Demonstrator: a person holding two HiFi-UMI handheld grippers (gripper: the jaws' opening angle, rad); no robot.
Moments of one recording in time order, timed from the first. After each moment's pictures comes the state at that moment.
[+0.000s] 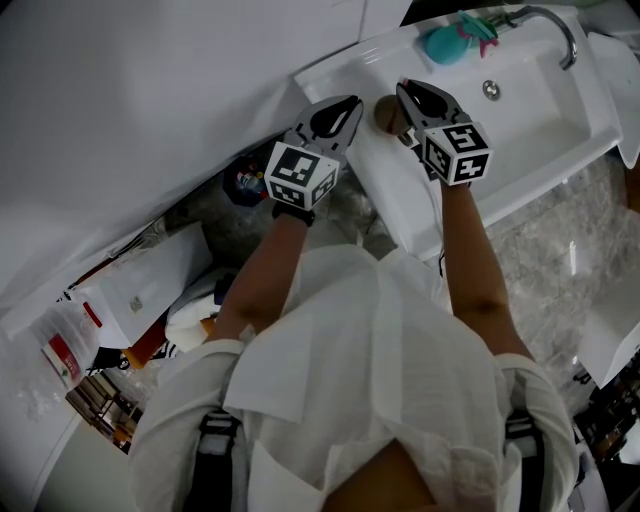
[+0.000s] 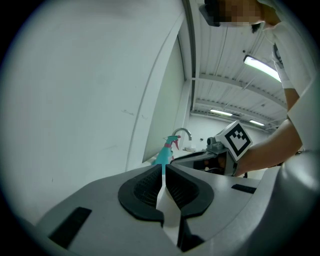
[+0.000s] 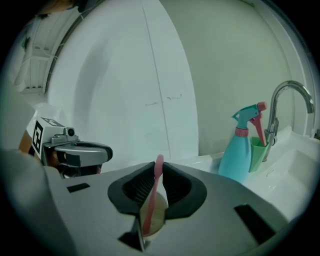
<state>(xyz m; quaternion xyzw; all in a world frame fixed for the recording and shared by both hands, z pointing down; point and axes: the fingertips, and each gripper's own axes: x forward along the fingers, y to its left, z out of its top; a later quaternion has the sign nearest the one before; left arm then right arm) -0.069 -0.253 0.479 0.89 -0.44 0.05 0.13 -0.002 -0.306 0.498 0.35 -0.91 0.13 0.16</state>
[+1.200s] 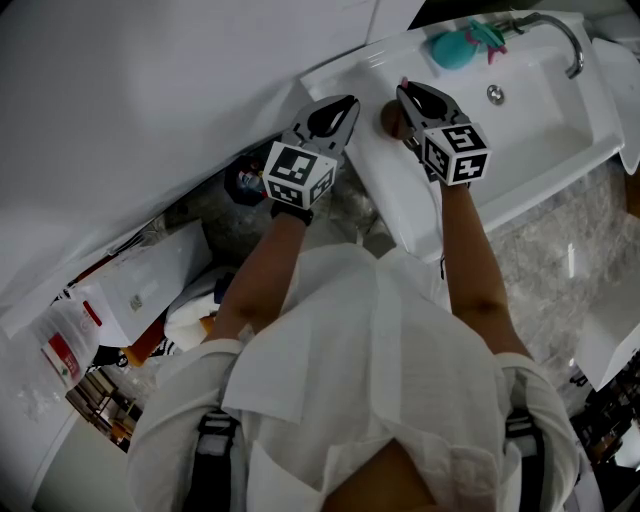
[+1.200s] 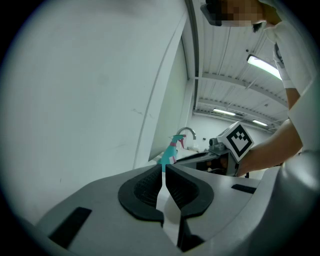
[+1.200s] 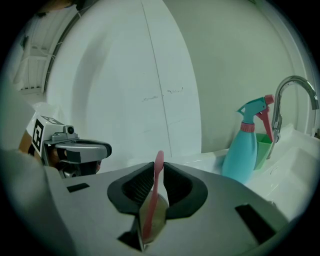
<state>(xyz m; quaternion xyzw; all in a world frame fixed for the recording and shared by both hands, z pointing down) -0.088 -0.261 0.485 0.88 -0.45 0.05 0.13 -0.014 -0.312 0.509 0.35 -0.91 0.14 0.18</state>
